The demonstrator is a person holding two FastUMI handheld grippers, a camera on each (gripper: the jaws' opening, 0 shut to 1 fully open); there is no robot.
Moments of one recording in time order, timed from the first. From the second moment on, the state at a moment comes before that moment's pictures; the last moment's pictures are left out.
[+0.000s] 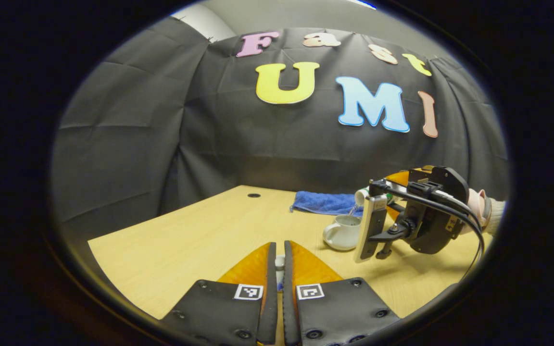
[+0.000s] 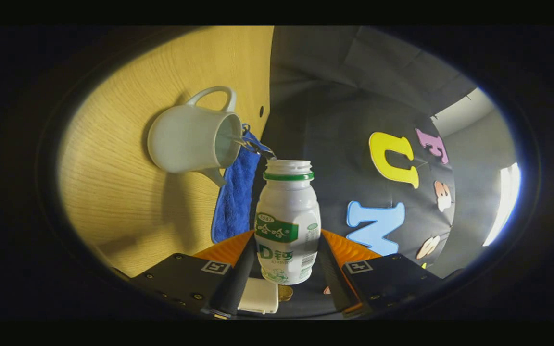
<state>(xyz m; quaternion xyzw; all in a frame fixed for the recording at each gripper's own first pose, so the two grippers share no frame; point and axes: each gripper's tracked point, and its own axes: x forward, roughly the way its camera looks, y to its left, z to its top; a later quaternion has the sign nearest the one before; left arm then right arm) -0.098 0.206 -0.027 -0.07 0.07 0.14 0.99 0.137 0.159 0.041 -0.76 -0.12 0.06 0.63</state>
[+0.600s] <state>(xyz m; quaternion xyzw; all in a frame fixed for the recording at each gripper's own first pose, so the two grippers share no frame) -0.095 0.206 -0.031 -0.07 0.08 0.14 0.99 0.140 0.159 0.045 -0.77 -0.12 0.05 0.62</state>
